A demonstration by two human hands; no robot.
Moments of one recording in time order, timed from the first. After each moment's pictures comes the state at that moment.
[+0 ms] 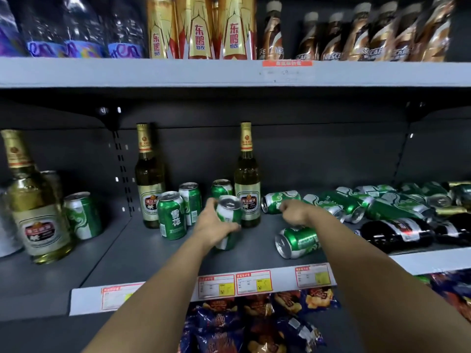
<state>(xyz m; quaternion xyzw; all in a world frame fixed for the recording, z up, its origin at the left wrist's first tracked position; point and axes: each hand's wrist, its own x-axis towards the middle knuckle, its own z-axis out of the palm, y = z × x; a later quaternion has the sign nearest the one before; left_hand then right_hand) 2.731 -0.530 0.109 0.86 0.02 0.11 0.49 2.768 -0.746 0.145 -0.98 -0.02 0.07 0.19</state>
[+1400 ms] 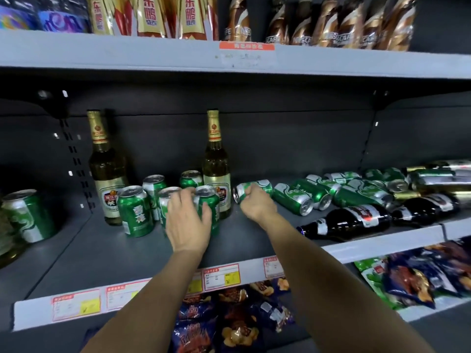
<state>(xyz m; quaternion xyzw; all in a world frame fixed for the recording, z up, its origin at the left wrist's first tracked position) 2.723 -0.570 0.092 0.86 0.02 0.41 0.30 2.760 -0.723 0.130 -0.93 0.03 -0.05 0.36</state>
